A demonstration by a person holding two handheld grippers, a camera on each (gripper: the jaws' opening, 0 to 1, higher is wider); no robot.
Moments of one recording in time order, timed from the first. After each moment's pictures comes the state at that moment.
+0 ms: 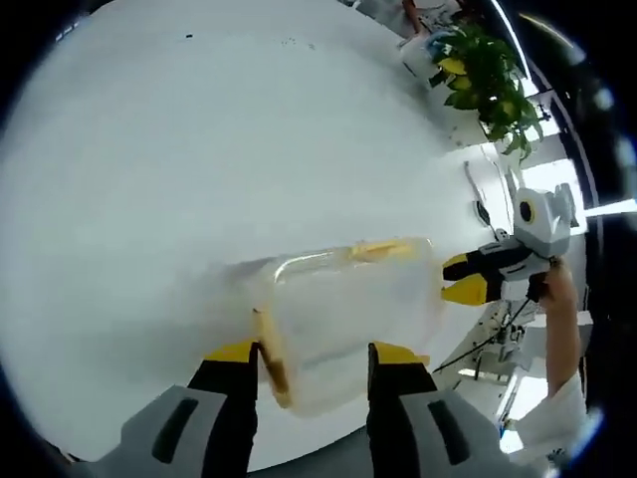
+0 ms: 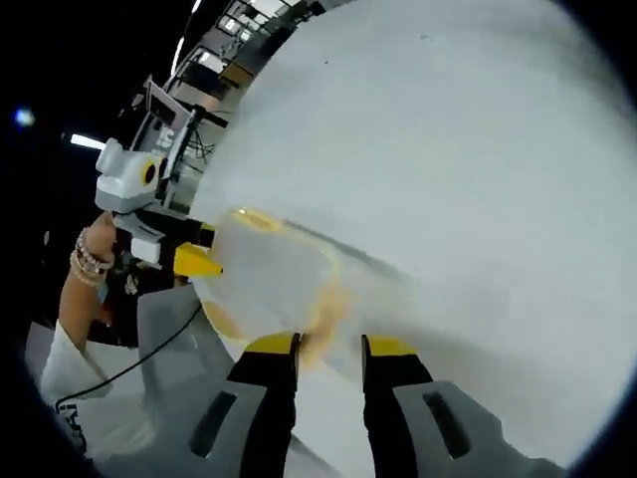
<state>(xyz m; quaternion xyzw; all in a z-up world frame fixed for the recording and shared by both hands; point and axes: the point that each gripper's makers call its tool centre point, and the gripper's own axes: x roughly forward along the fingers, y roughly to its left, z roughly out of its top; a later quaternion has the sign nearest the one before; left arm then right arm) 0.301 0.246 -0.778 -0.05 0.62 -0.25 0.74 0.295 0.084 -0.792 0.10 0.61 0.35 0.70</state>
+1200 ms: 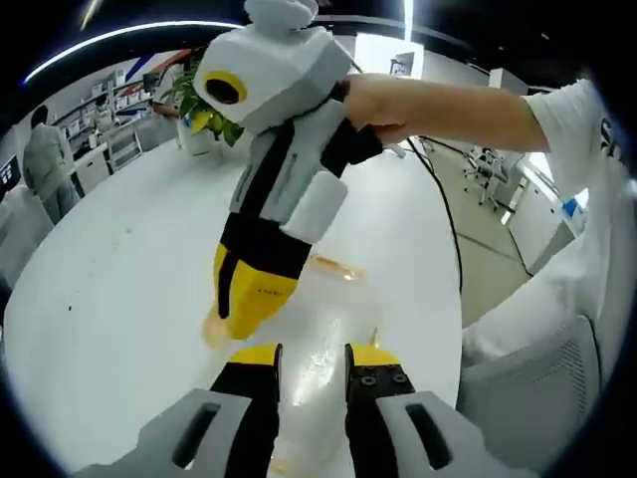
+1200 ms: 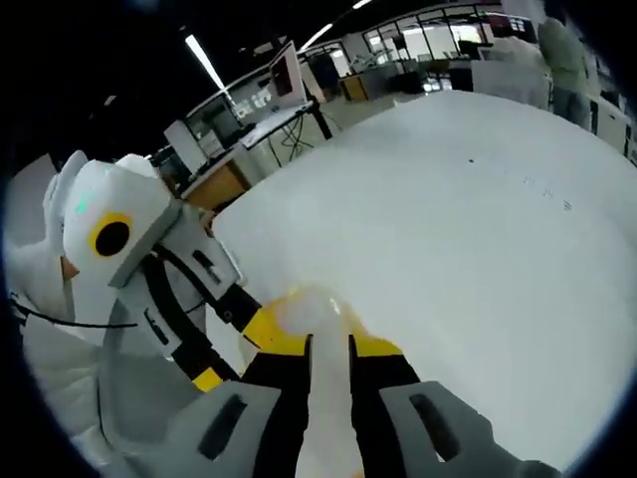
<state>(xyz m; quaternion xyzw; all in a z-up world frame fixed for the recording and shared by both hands) 0.282 0.172 -0.754 0.21 0.31 -0.54 0.75 0.340 0.195 -0.749 -0.02 0.42 0.54 0.73</state>
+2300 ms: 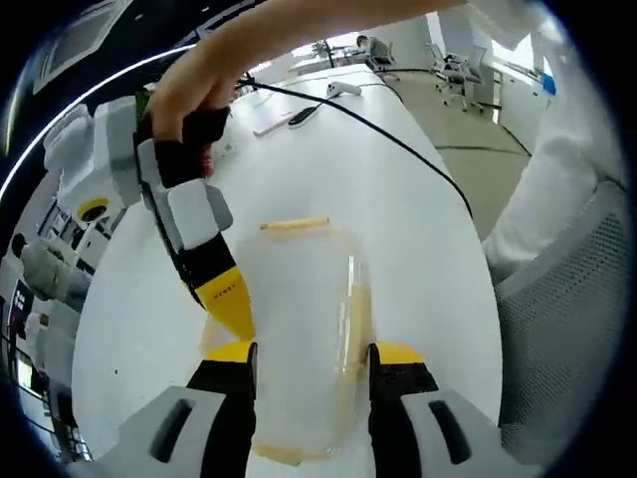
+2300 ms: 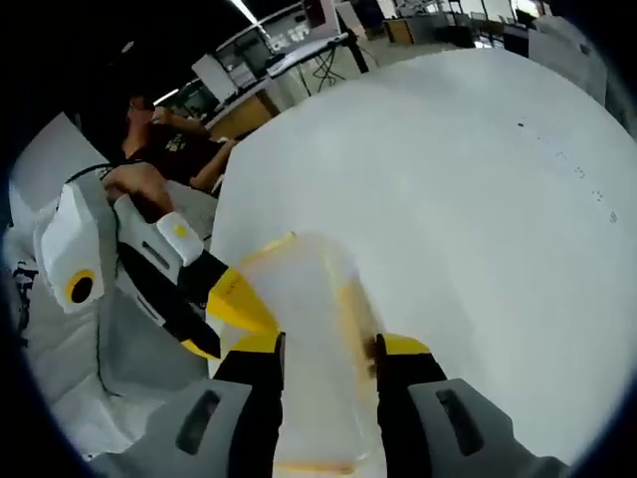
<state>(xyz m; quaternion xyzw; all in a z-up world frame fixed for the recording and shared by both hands) 0.262 0.177 -0.781 0.45 0.22 -0.53 0.69 0.328 0.186 -0.784 -0.13 0.50 0.60 0.61</state>
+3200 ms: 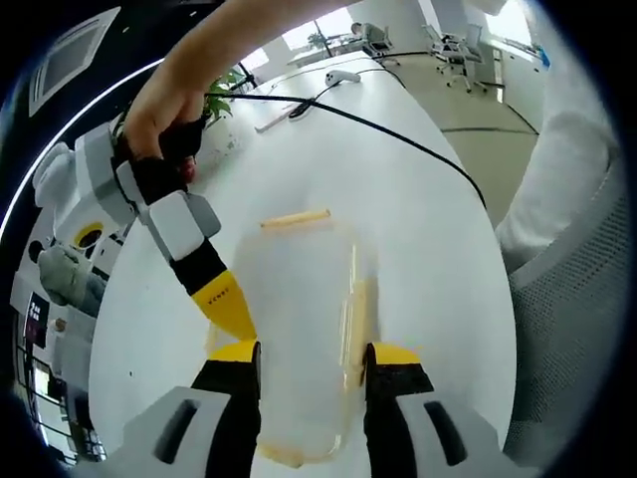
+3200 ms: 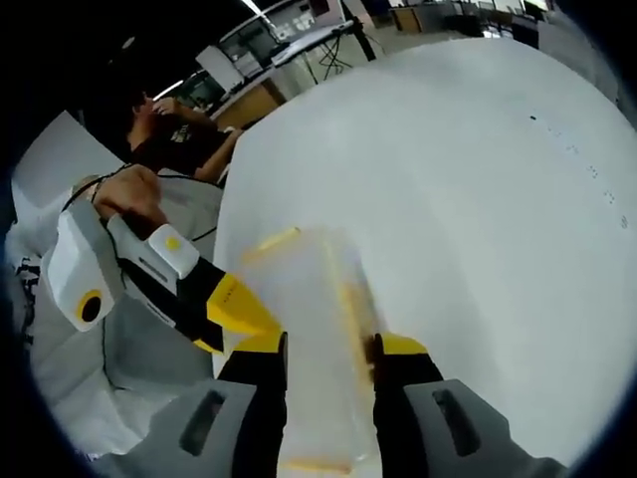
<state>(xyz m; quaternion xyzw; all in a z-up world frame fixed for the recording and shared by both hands) 0.265 0.179 -0.782 0.45 0.22 -0.51 0.71 0.319 0.184 -0.782 -0.14 0.51 0.61 0.59</state>
